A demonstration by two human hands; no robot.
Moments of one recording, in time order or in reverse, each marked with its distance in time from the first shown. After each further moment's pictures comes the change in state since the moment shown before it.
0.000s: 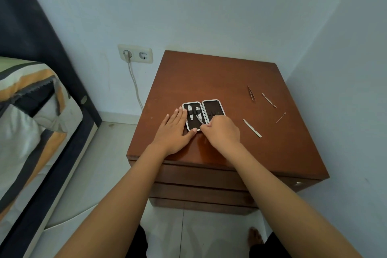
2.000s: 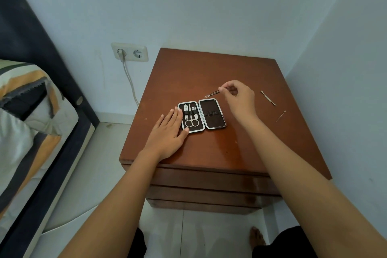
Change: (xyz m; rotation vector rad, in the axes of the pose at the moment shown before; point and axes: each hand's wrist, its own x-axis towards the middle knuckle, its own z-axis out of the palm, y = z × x) left_hand -0.001 -0.004 0.003 0.018 0.040 0.025; right_hand 0.072 0.039 -0.033 0.643 0.333 -0.151
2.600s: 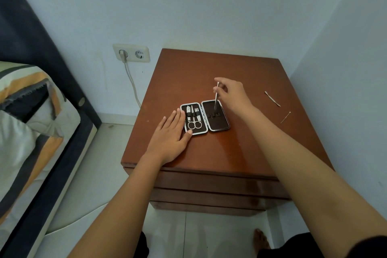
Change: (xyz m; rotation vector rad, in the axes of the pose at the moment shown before) left_hand -0.001 -0.001 0.002 0.013 0.048 0.015; right_hand 0.028 0.000 0.020 -0.153 -0.283 -0.072
